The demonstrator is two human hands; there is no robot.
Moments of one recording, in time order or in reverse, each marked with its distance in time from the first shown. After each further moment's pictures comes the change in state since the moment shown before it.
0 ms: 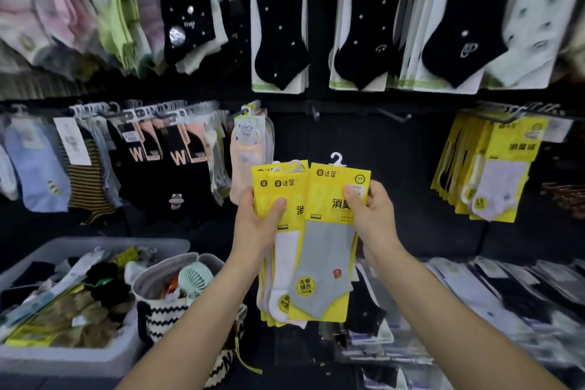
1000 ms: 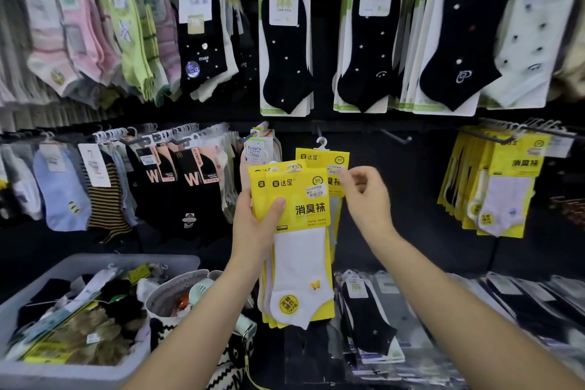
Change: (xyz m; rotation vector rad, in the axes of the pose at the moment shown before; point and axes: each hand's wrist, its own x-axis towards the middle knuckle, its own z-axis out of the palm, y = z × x) left_hand 0.007 0.041 -0.007 -0.049 0.055 0.048; right_hand 0.028 -0.033 0.018 -0.272 0.020 -0.235
